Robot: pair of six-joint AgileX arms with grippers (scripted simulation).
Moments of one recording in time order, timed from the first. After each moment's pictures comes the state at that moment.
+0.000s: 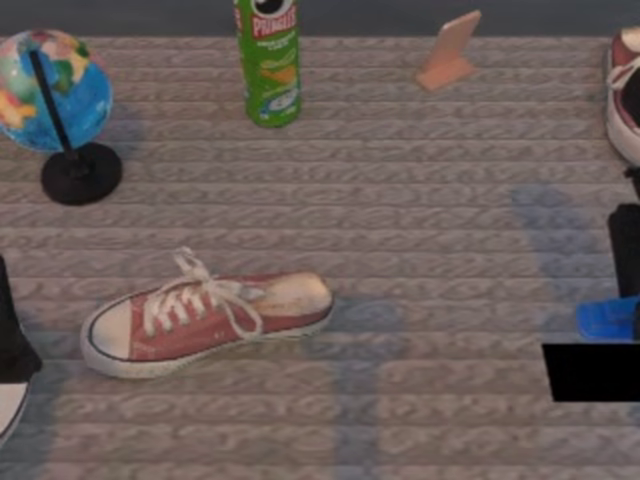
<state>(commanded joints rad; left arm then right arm) 0.00 0.00 0.00 0.00 0.00 0.00 0.27 1.61 1.14 -1.10 0.00 1.82</state>
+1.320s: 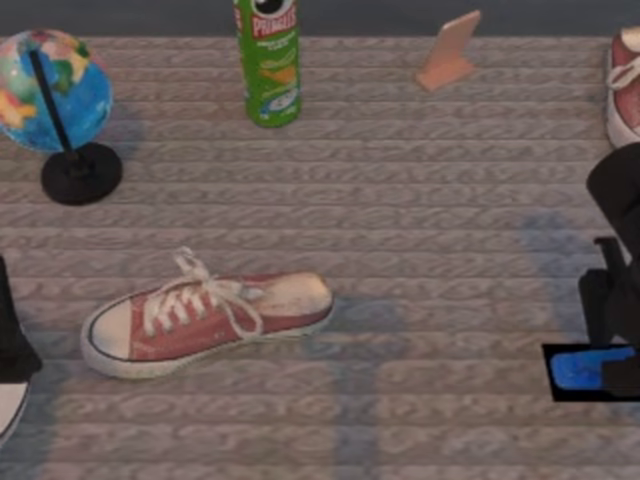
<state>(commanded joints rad) 0.00 0.00 0.00 0.00 0.00 0.00 0.26 1.74 0.91 -0.73 0.00 1.82</state>
